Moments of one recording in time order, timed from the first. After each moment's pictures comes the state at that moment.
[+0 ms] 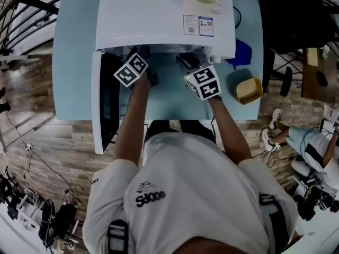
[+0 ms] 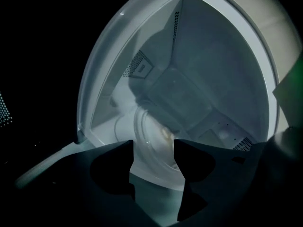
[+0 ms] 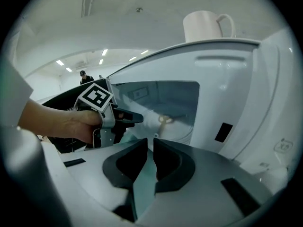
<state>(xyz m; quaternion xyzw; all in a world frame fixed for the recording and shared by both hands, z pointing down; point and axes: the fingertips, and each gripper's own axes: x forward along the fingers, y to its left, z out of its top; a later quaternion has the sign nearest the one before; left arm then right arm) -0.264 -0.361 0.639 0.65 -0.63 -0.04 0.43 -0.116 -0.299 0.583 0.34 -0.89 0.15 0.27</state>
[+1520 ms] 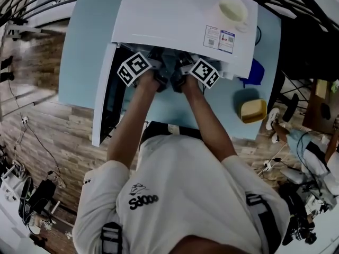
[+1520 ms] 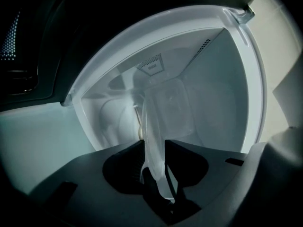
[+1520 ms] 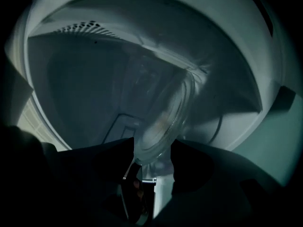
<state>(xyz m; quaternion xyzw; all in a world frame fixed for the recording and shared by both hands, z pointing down) -0.247 -0.363 0.609 0.60 -0.53 -0.22 0.56 -0.171 -0.372 0.629 0.36 -0.72 0.58 -0.15</state>
